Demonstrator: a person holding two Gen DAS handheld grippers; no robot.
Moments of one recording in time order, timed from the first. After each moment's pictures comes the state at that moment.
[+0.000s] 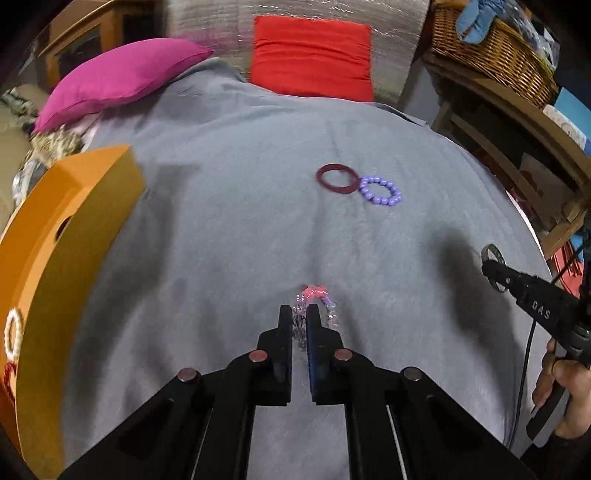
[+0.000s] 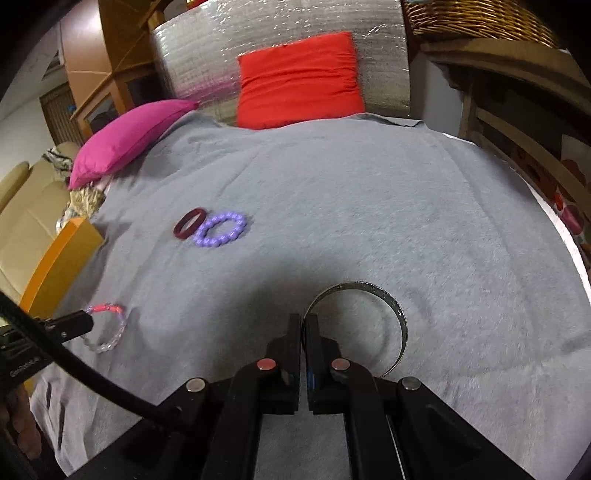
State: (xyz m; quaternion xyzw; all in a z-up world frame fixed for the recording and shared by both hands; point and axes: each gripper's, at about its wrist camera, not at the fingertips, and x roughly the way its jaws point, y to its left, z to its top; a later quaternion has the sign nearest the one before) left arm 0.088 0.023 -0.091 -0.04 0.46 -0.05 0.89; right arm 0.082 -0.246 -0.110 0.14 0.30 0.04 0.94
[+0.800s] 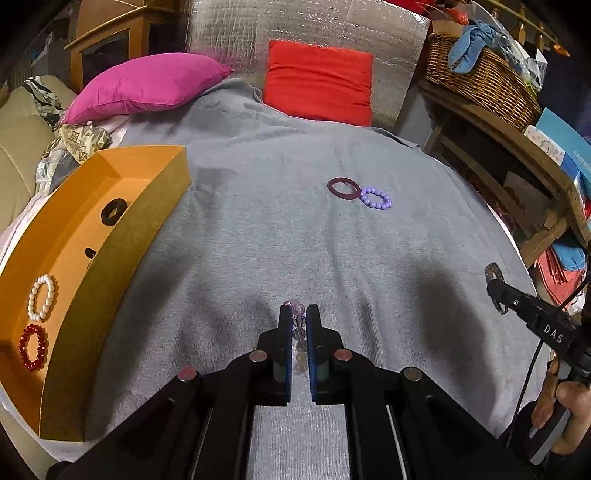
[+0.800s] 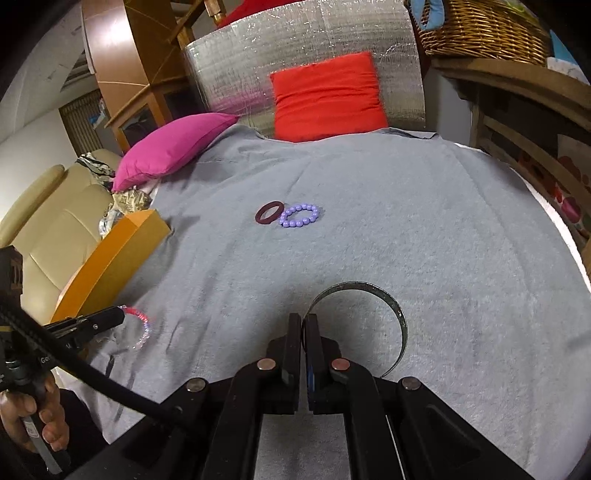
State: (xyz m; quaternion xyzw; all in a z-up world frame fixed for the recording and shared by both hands) left arm 0.023 0.055 -0.063 -0.06 0.42 -0.05 0.90; right arm -0.007 -0.197 -0.085 0.16 0.26 0.08 0.95
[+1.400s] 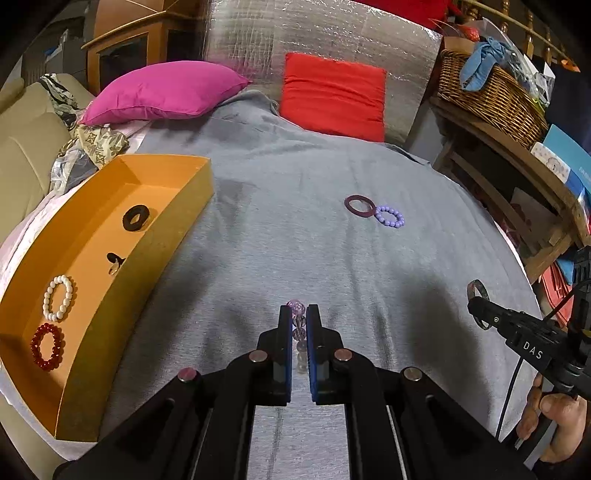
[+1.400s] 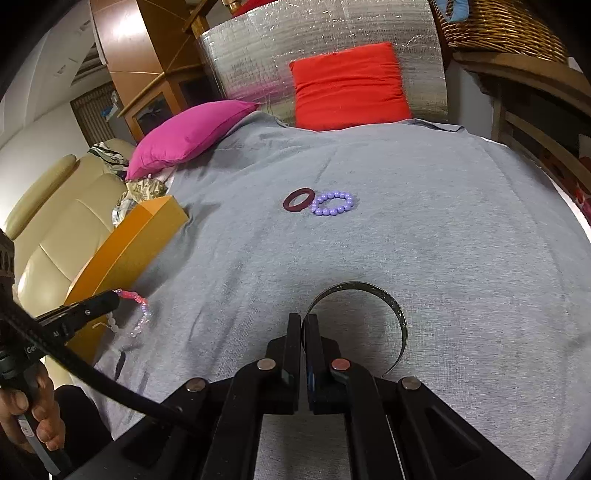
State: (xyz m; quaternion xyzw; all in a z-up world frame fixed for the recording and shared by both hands) left arm 0.017 0.076 -0.050 -0.07 0.40 -0.03 0.91; right arm 0.011 -0.169 -0.088 0.15 0.28 0.11 0.94
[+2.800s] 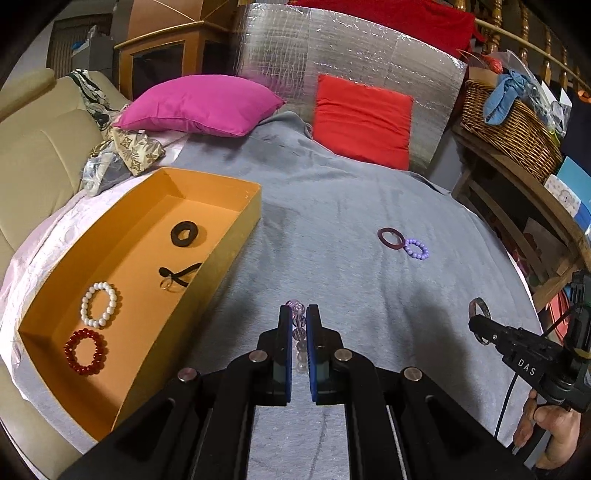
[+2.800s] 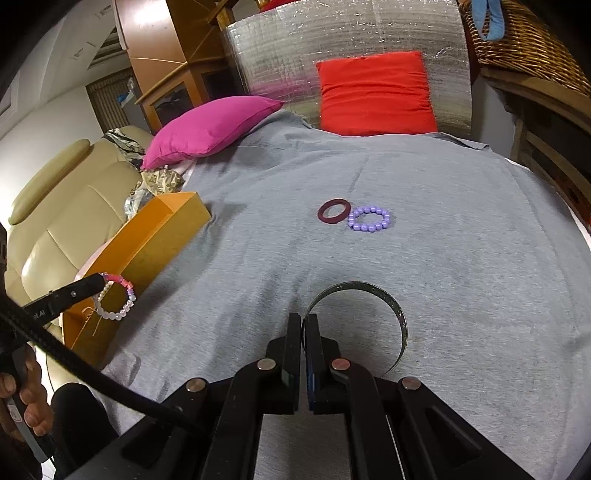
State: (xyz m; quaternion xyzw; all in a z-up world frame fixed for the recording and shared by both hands) left arm 0.006 0.122 -0.024 -0.09 0.38 0.01 0.92; right arm 0.019 -0.137 -0.067 0.12 0.27 0.13 0.95
